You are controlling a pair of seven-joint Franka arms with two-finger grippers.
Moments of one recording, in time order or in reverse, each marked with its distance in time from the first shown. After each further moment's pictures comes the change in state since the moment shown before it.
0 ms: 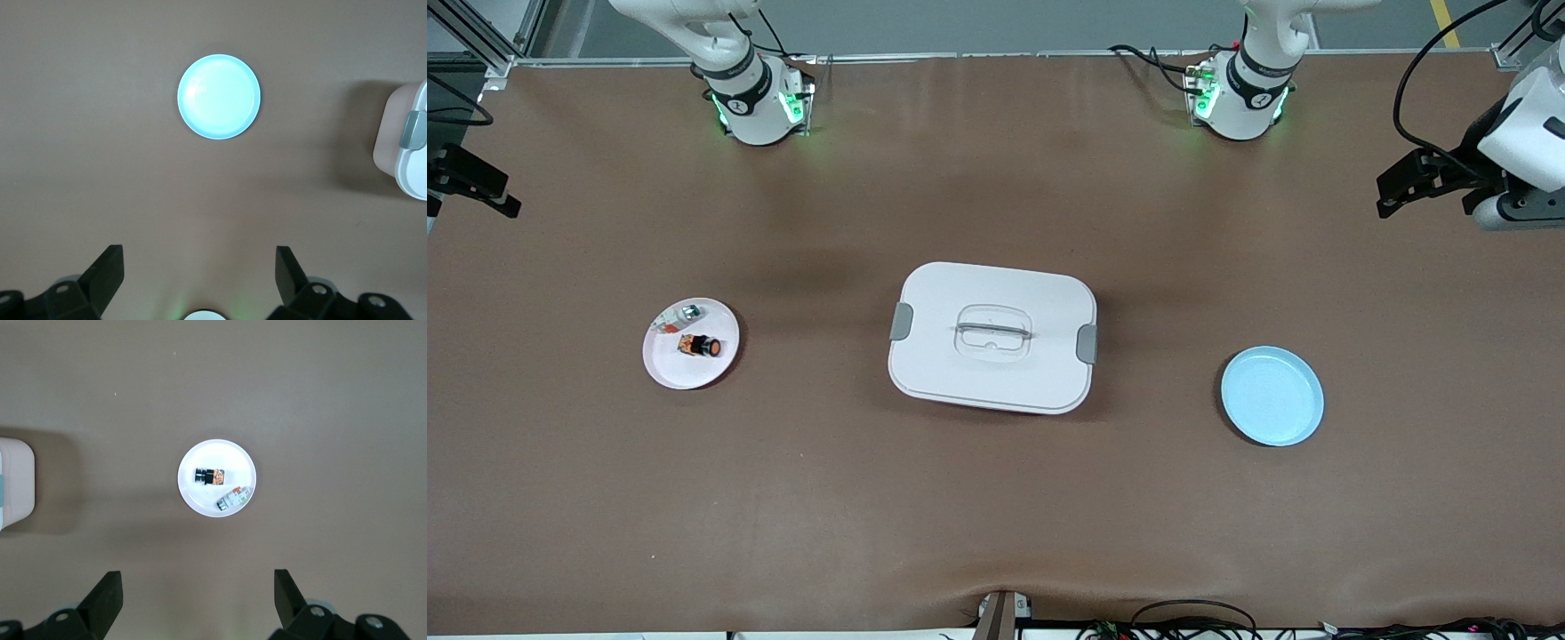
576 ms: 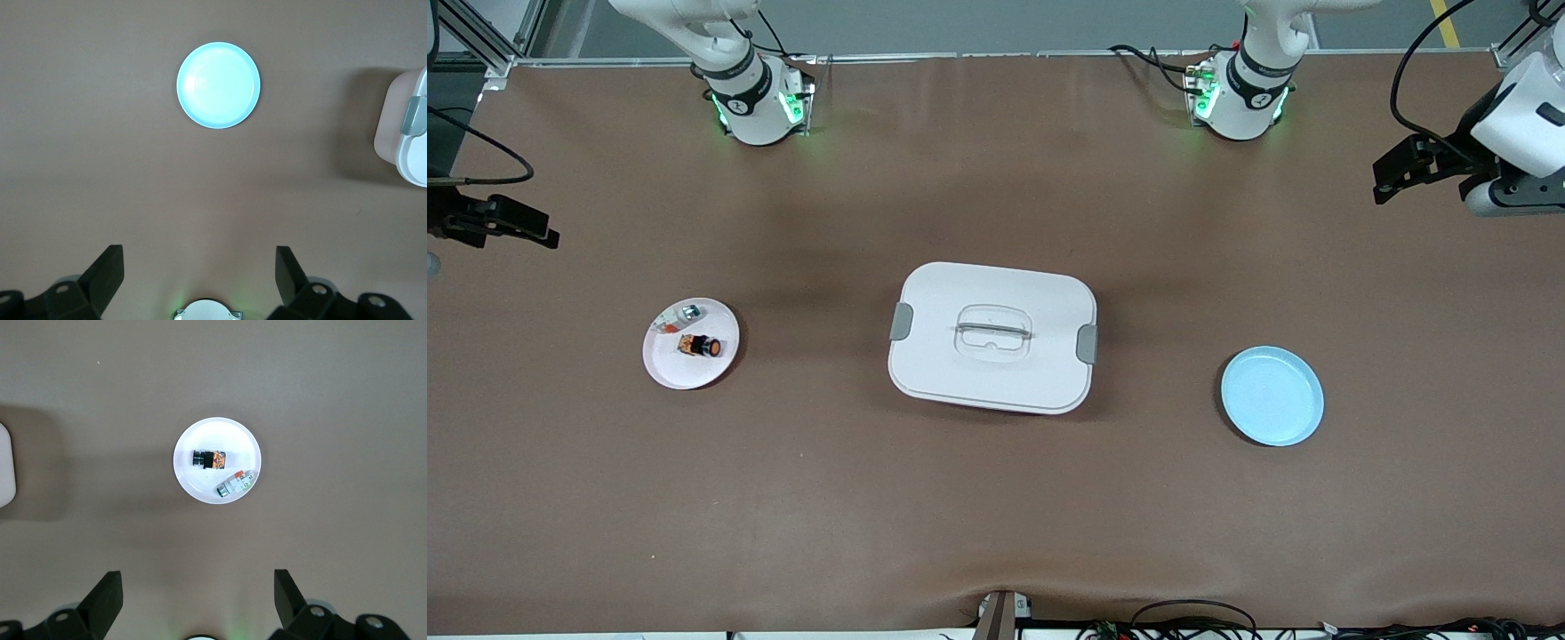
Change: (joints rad) left arm 0.000 -0.022 -0.007 -0.018 0.000 -0.023 0.000; right arm 0.000 0.099 0.001 -0.002 0.000 -0.007 -0.002
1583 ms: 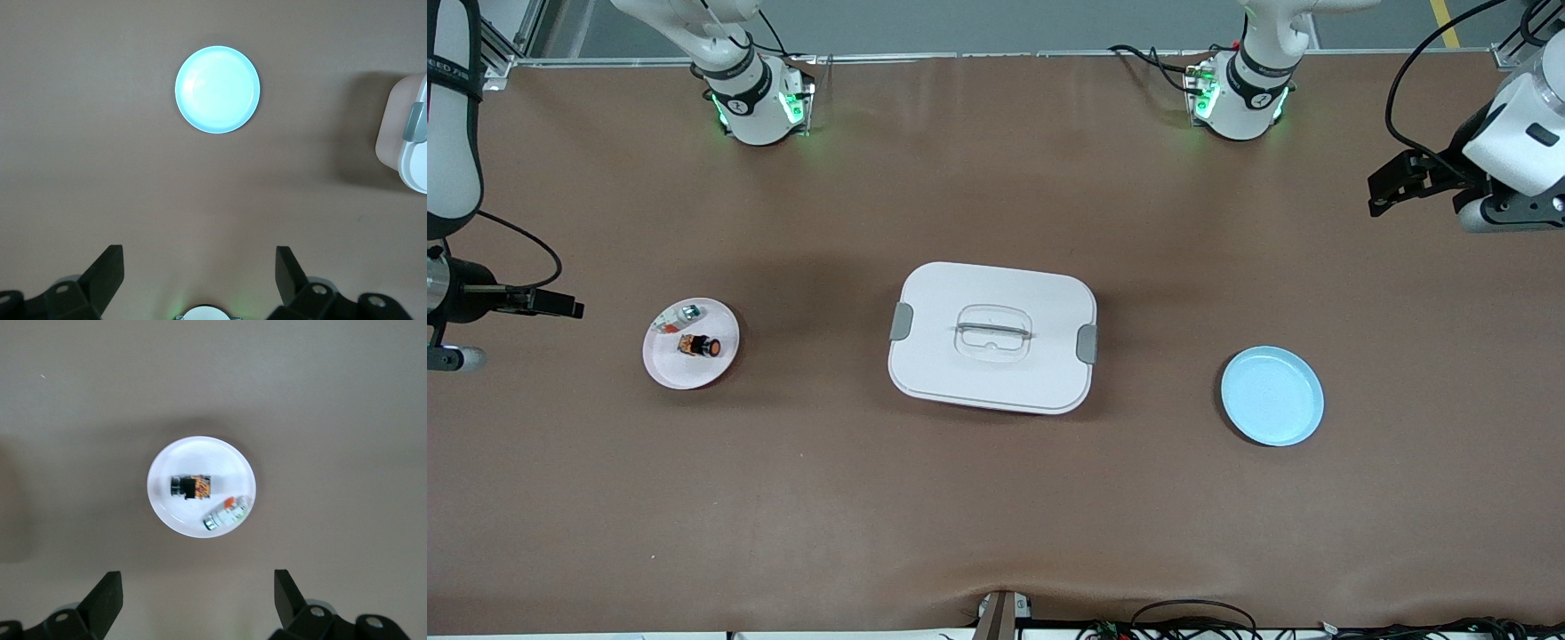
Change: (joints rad) left arm 0.000 0.021 0.000 -0.006 0.000 0.029 0.000; right arm -0.067 0.234 0.001 0.013 0.044 0.153 -0.011
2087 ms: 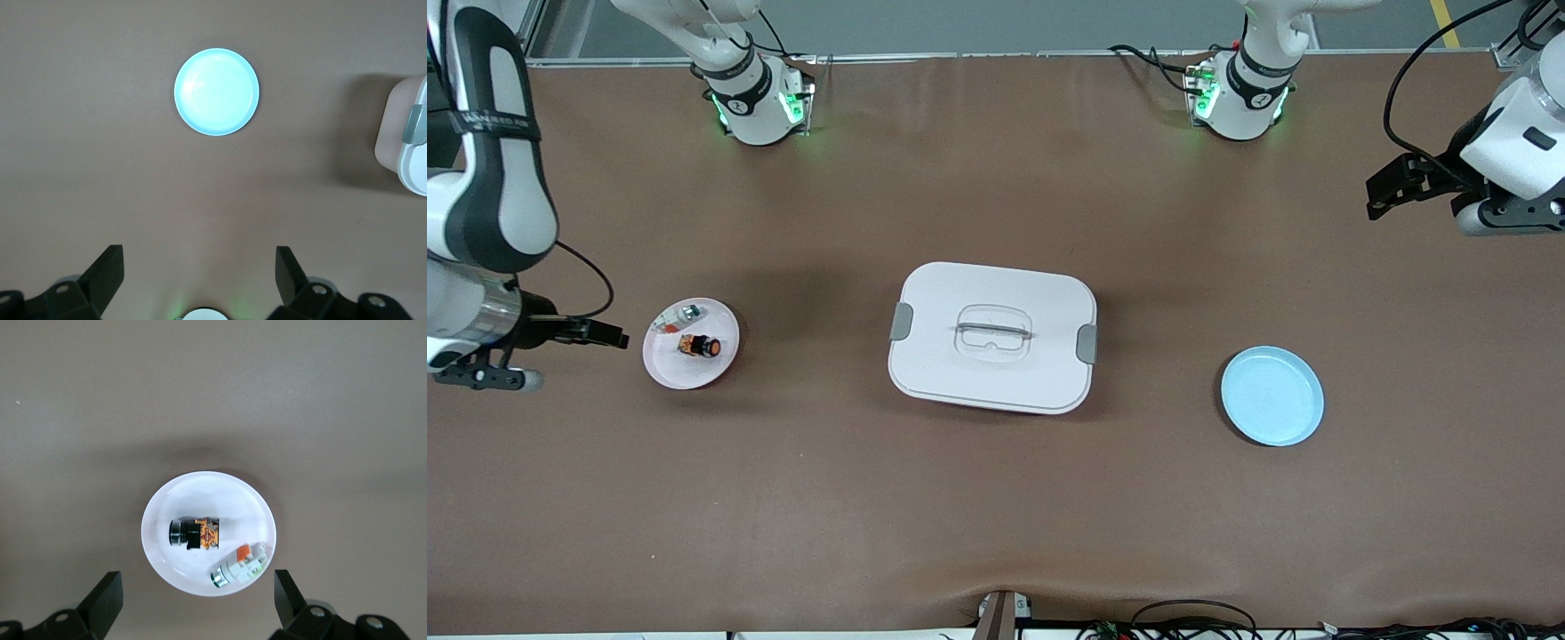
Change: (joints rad) left arm -0.001 0.003 -0.002 0.000 0.000 0.009 -0.002; right arm 0.002 0.021 0.009 -0.256 0.033 0.360 0.000
